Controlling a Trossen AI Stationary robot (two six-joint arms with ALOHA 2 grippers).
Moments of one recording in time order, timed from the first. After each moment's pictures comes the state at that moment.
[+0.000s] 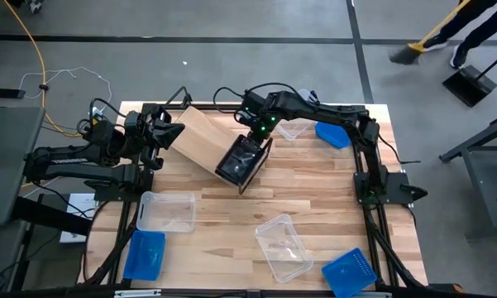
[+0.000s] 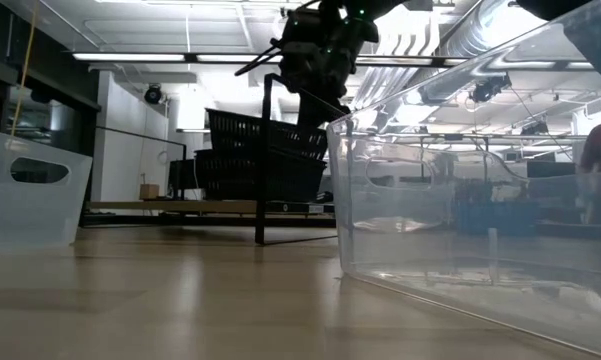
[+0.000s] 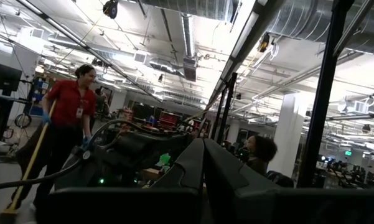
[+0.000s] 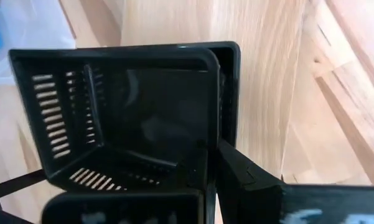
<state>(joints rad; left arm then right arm) 0.21 0.59 0.60 0.41 -0.06 -0.23 -0.34 2.05 1.93 -1.05 -0.28 0.20</state>
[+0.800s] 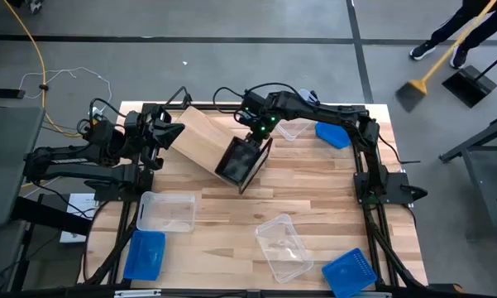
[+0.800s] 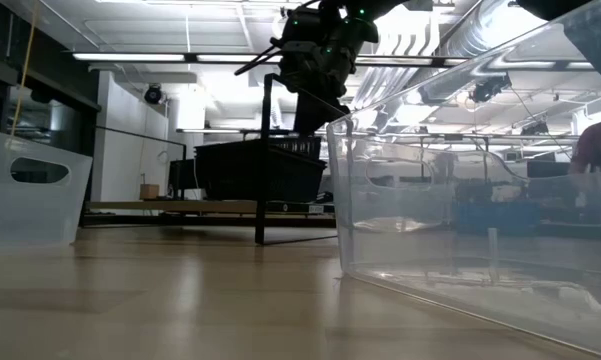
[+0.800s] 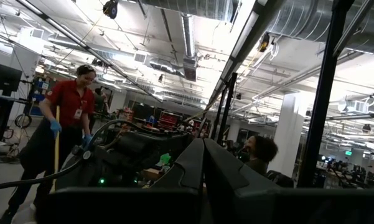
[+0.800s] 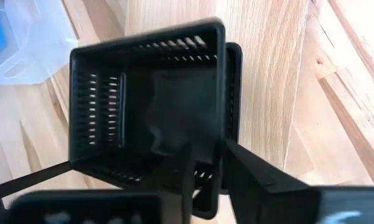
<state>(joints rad) 0.21 0.59 0.60 0.41 -0.06 -0.23 -0.34 2.05 1.93 -1.04 -0.29 0.21</state>
